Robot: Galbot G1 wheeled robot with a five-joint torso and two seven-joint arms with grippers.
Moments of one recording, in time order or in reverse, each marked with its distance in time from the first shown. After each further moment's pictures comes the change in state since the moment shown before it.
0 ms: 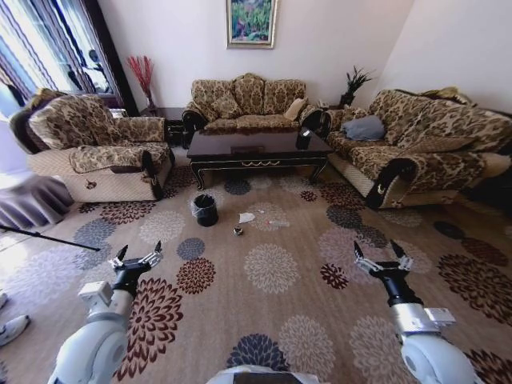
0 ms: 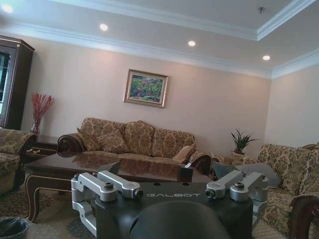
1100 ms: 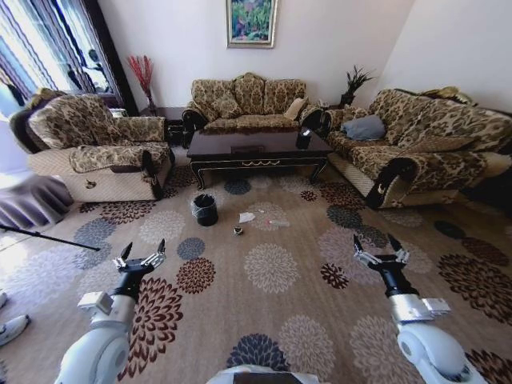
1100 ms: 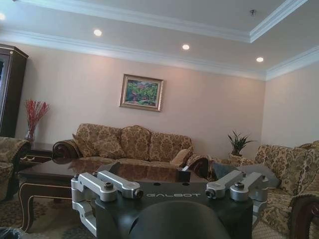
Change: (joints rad) left arm -0.004 -0.001 0.013 0.063 -0.009 -0.136 0.072; right arm 0.073 -0.016 -0.015 -0.064 0.036 0.015 -0.011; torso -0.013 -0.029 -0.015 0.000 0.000
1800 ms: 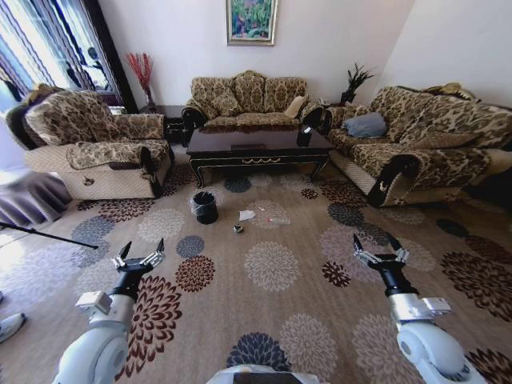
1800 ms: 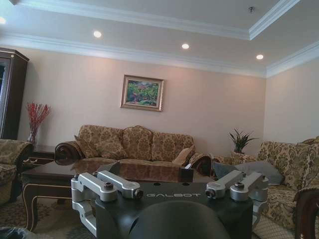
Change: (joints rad) left arm 0.005 0.001 -0.008 -0.005 0.002 0.000 -0.002; right arm 0.006 -0.001 -0.004 0.007 0.021 0.000 -0.004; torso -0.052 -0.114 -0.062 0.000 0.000
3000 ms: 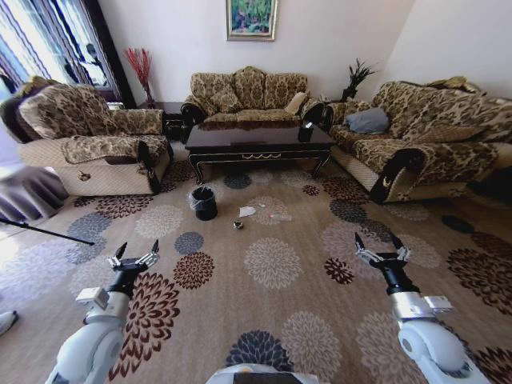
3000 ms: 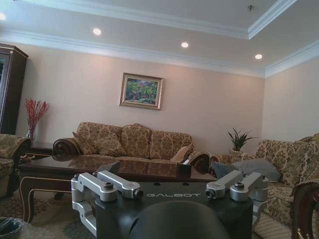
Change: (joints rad) left arm -0.051 0.067 -0.030 0.116 0.015 -0.039 0.053; right arm 0.014 -0.005 0.010 -0.032 0.003 0.016 -0.014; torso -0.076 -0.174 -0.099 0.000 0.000
